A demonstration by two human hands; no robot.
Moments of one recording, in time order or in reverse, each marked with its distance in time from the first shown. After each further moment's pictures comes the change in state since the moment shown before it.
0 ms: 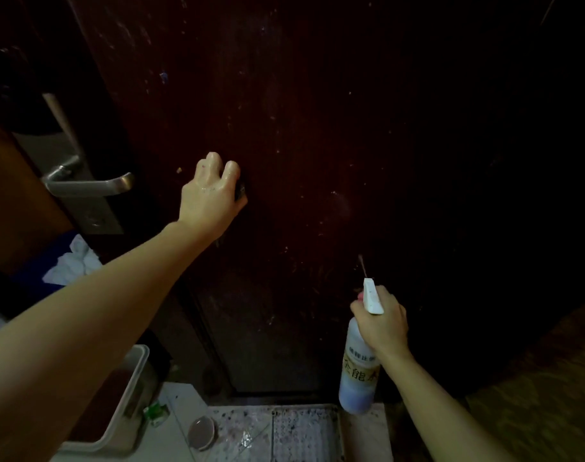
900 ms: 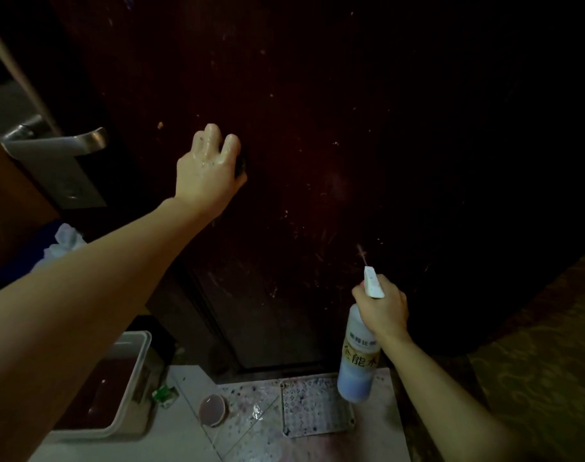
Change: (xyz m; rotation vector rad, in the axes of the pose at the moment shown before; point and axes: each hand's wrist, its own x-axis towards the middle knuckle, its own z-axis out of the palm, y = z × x) left_hand -0.017 0.001 0.023 0.050 -0.003 0.088; right_hand -0.024 0.044 0.036 -0.065 0.036 0.112
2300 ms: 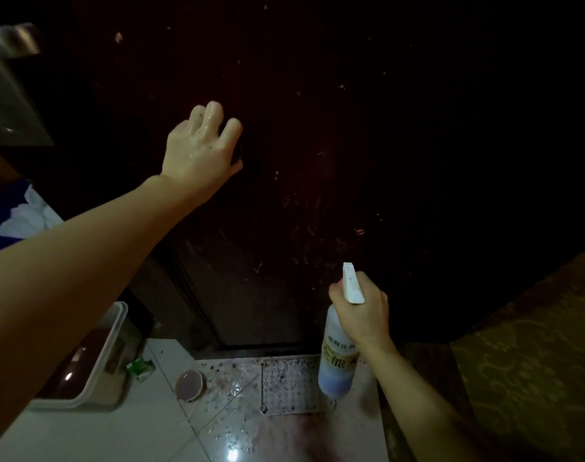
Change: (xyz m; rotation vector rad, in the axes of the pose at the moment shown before) left_hand -0.029 0.006 0.051 0.121 0.021 0.166; right_hand -0.024 0.028 0.025 0.053 -0.047 -0.149
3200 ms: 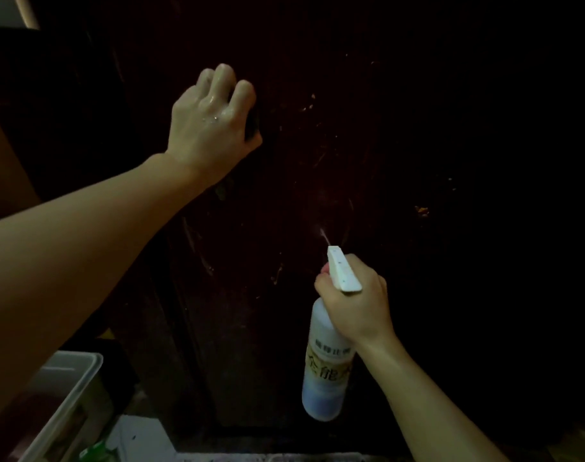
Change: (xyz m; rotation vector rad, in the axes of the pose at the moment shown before) left_hand -0.051 0.008 0.106 0.091 0.437 -0.033; right_hand 0.033 0.053 0.132 0.185 0.039 -0.398
